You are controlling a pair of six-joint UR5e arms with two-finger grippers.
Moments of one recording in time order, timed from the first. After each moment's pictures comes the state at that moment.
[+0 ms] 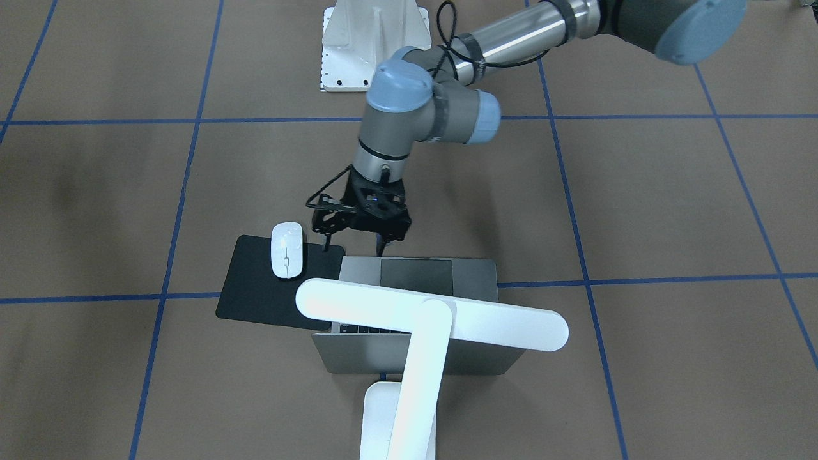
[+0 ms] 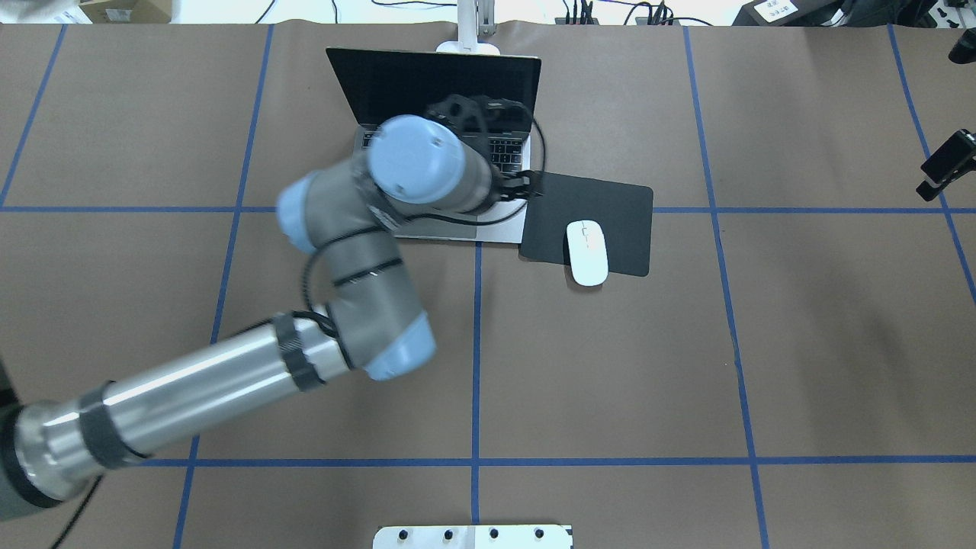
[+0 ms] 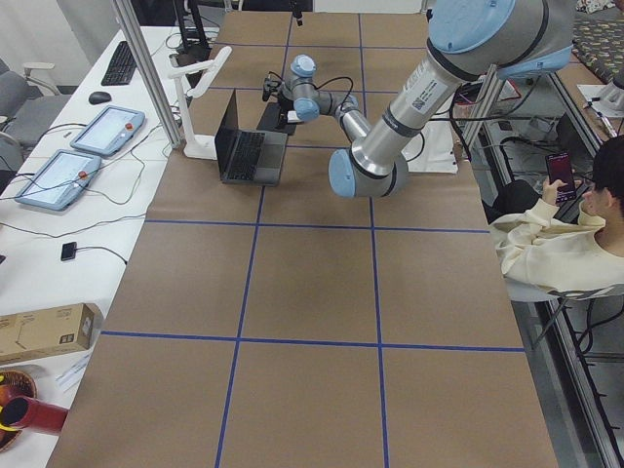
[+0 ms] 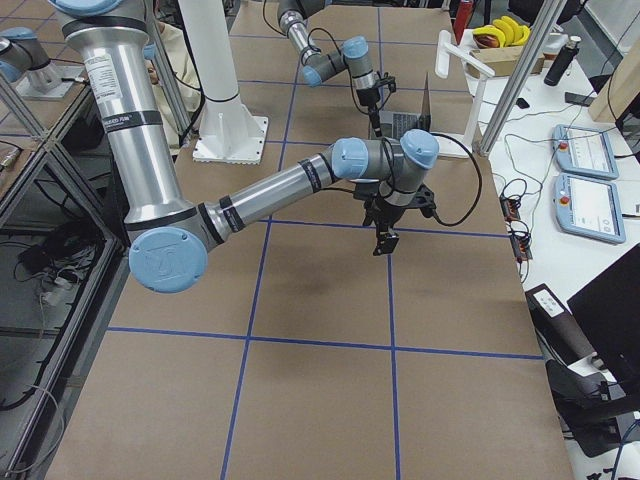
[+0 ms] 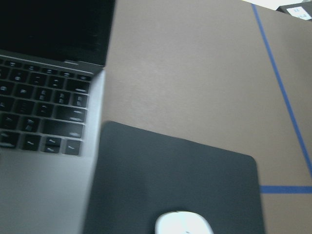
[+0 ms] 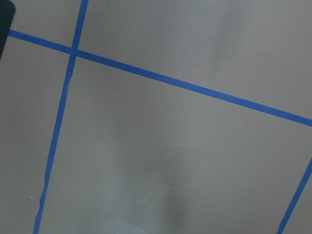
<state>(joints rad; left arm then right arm) -0.61 -2.43 -1.37 -2.03 -1.76 -1.28 1.30 -1.33 1.79 -2.04 2.30 -0.07</state>
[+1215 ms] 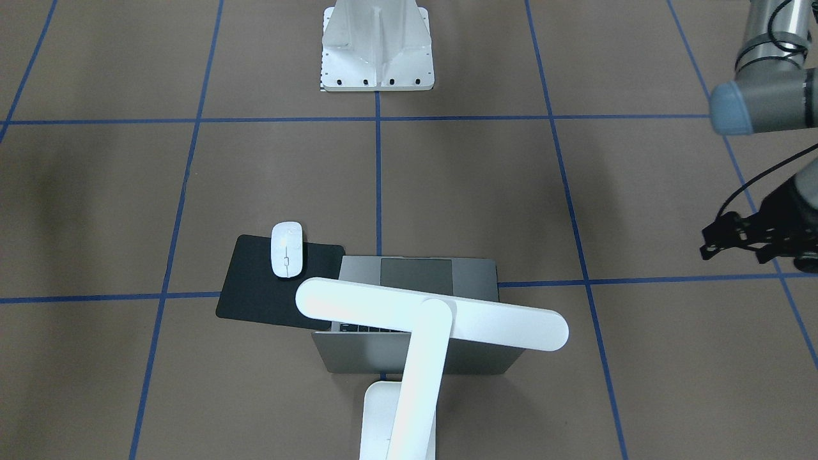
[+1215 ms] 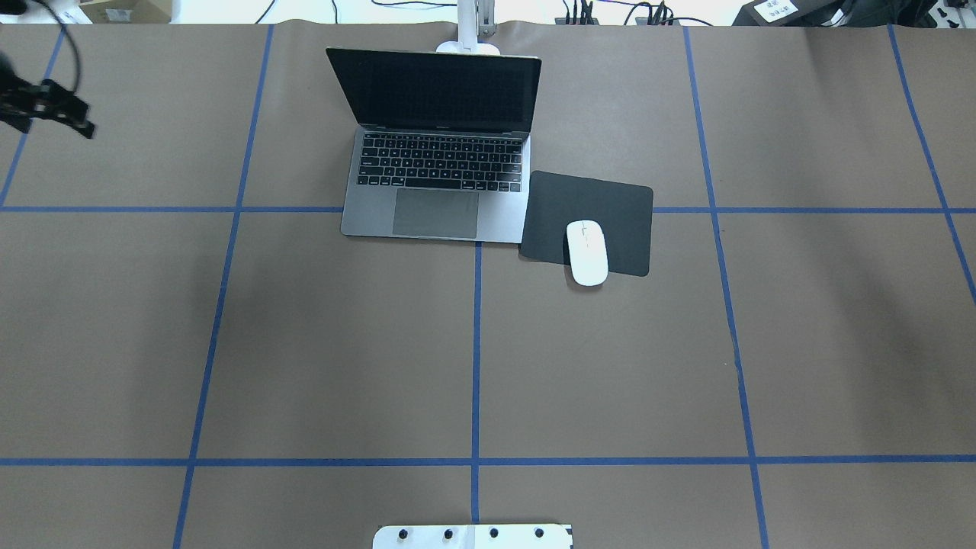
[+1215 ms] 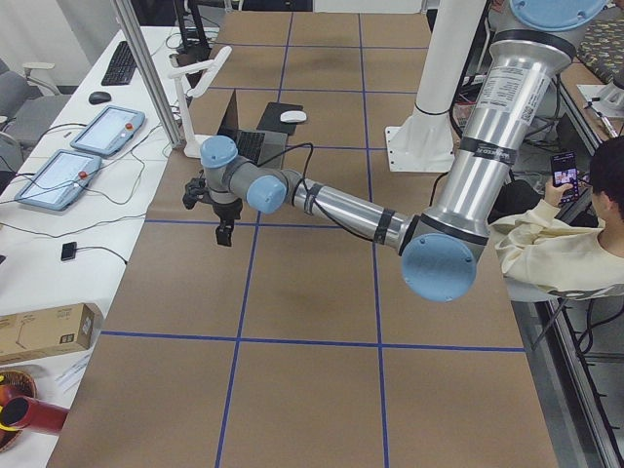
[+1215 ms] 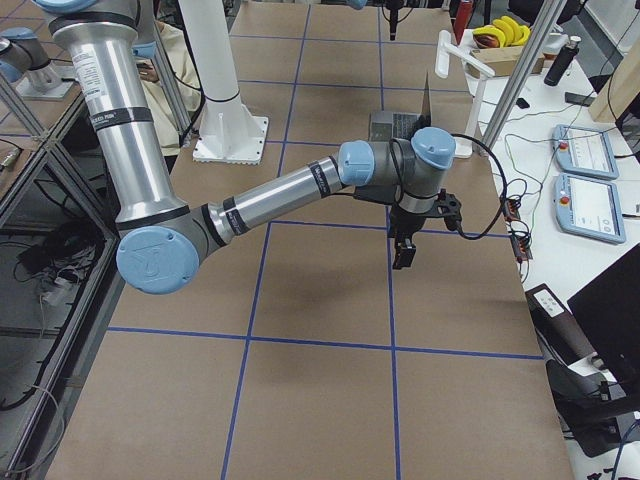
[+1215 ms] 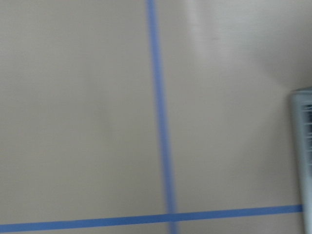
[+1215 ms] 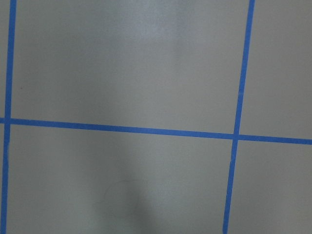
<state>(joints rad) -1.28 -1.85 -1.56 -1.74 -2.29 -0.37 1.44 -1.32 1.75 -1.96 2.26 0.07</state>
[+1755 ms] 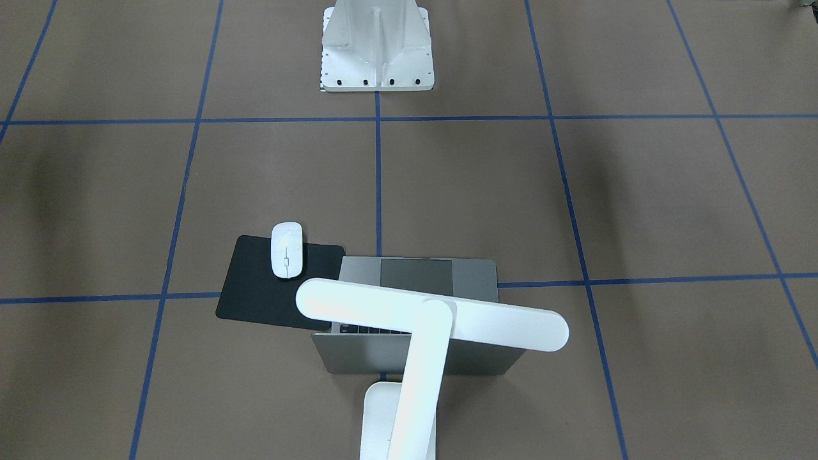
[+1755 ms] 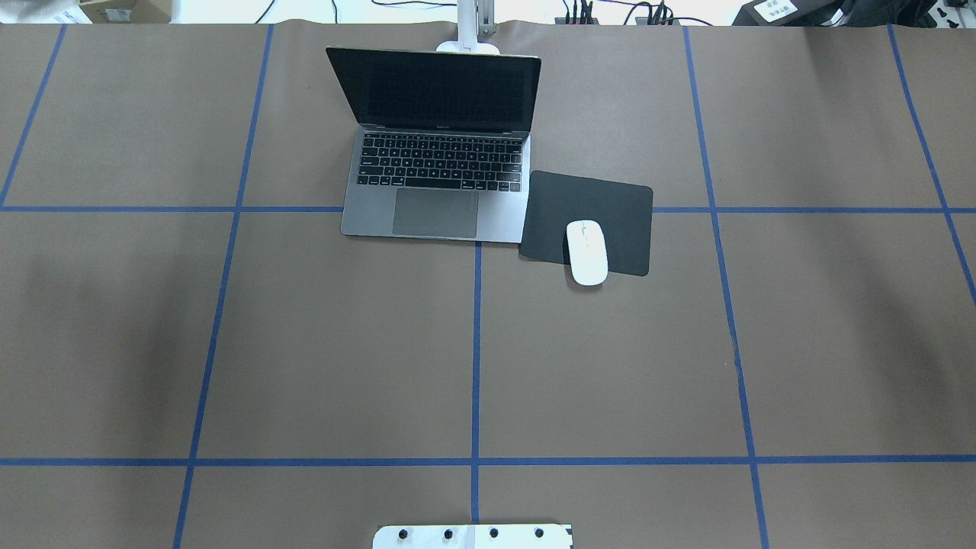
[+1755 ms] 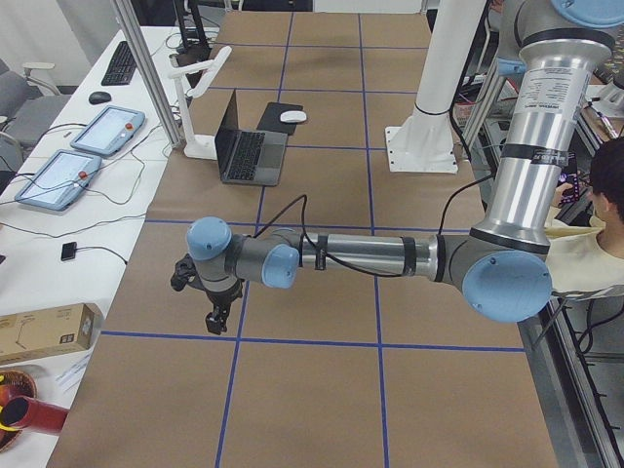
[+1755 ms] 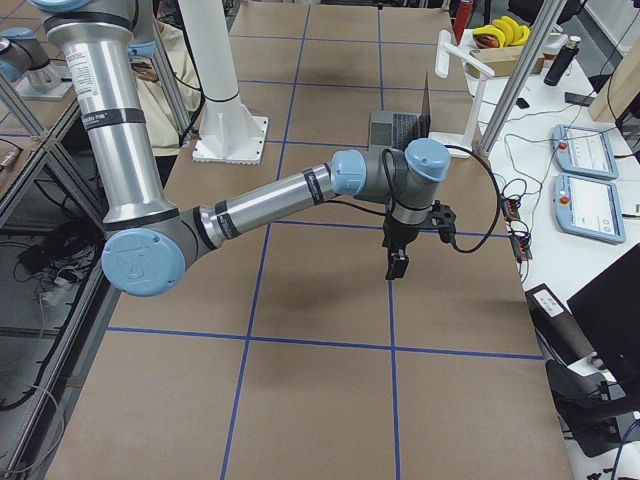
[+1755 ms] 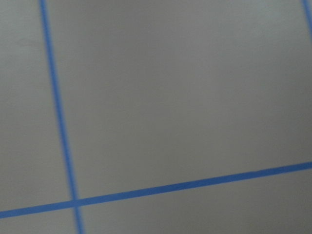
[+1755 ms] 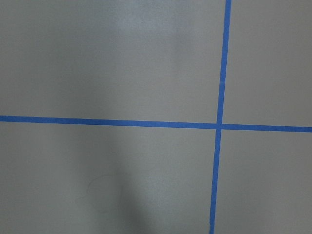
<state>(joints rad) -1.52 -1.74 -1.37 -1.74 -2.31 0.13 1.46 -1.36 1.76 -1.96 2.26 0.06</state>
